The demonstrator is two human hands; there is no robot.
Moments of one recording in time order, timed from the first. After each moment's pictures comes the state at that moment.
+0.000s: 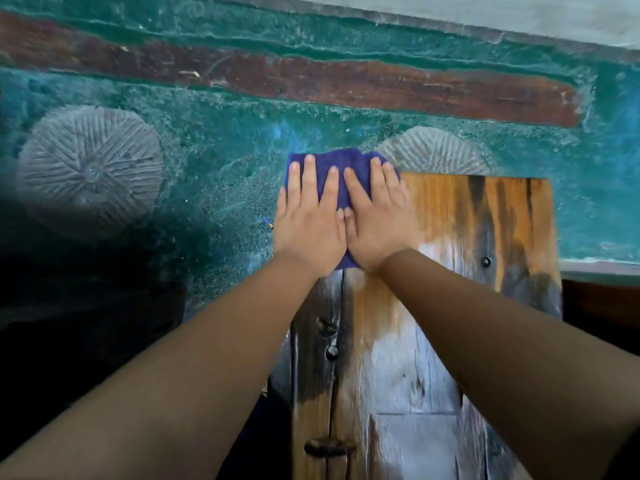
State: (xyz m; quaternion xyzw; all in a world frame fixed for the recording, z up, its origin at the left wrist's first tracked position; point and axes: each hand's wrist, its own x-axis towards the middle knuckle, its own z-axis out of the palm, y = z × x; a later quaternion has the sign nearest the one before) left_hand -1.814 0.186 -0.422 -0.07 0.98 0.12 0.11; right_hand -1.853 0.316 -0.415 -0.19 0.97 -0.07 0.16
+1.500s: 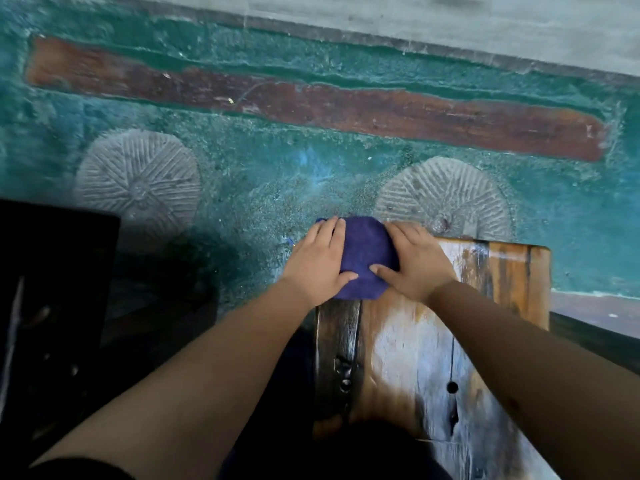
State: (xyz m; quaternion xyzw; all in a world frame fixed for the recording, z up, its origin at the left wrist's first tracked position) left_hand -1.850 0.139 -0.377 0.03 0.96 0.15 0.25; right_hand -1.917 0.347 -0.387 -0.26 0.92 -0.14 0.26
